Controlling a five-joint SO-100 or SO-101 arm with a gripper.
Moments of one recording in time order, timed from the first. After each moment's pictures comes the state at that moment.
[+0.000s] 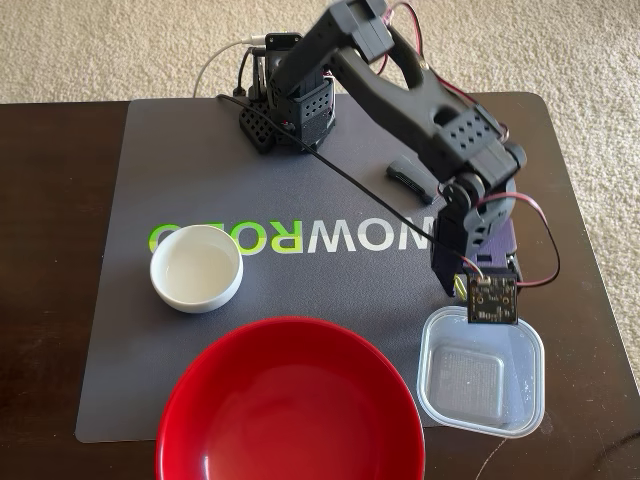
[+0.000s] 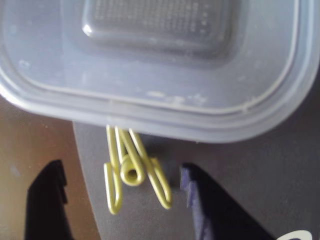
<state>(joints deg) -38.2 57.5 67.6 66.9 42.2</state>
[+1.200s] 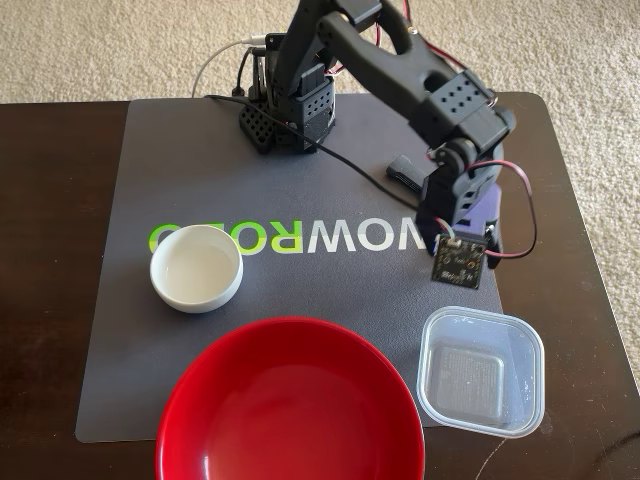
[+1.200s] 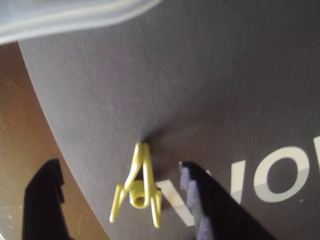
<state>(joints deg) -41.9 72.9 84.8 69.0 26.2</state>
